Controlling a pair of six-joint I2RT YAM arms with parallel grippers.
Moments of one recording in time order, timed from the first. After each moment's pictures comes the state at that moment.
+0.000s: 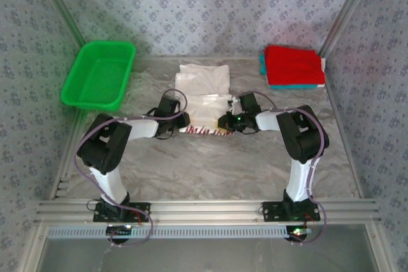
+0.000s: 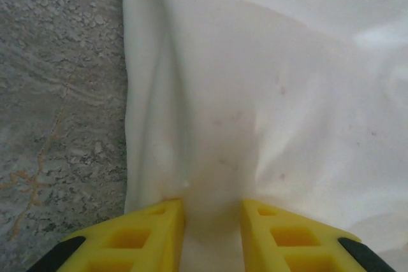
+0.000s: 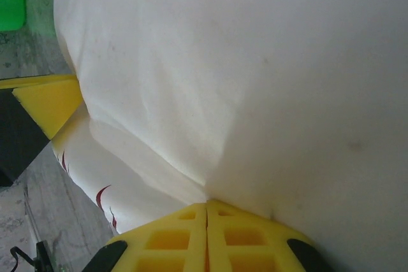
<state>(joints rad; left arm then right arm) -0.50 1.80 0.89 0.07 0.09 -0.62 0.38 1.91 0.95 0.06 -0.64 0.57</state>
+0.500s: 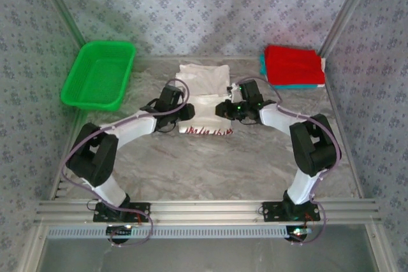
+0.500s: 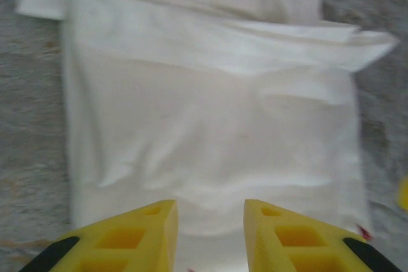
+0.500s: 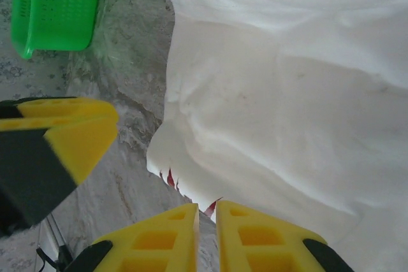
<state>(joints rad) -0.56 1.65 1.01 -0.13 0.08 -0.59 0.41 1.75 1.05 -0.09 -0.60 0.56</state>
